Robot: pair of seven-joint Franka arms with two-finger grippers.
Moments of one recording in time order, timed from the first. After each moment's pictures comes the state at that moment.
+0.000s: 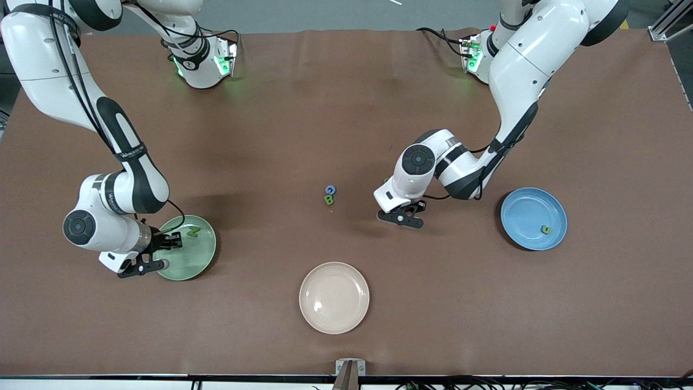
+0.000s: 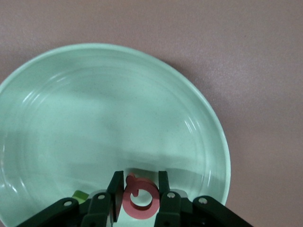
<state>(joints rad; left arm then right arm) -0.14 0.71 -0.52 -1.79 0.50 2.37 -0.67 -0.19 0.69 0.19 -1.70 -0.12 2.30 -0.17</state>
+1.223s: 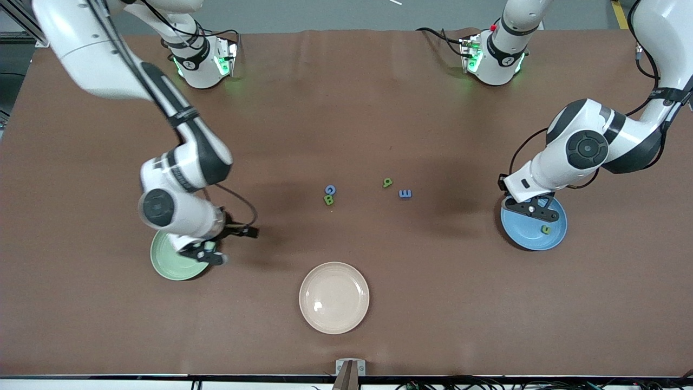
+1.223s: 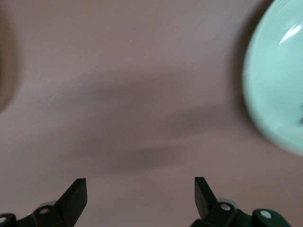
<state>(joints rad) 1.01 0.58 -1.24 -2.09 0.70 2.05 -0.26 0.03 0.63 0.42 -1.66 -0.12 2.17 0.74</state>
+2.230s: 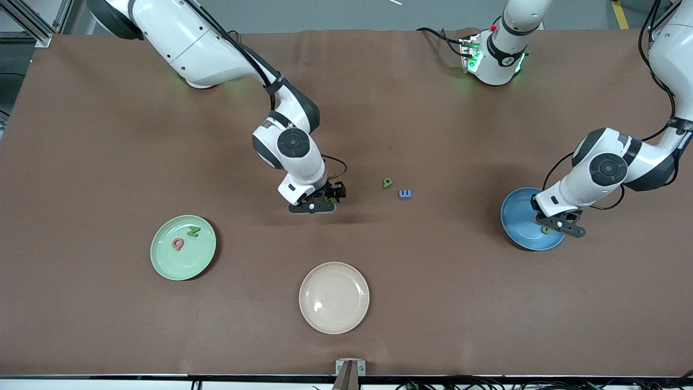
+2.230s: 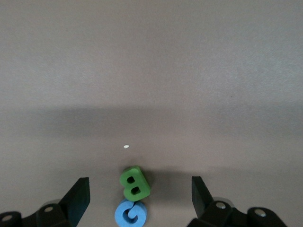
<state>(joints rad) 1.03 0.74 -0.97 -2.09 1.03 2.27 -0.17 0.40 0.69 0.33 -1.78 -0.28 2.52 0.85</state>
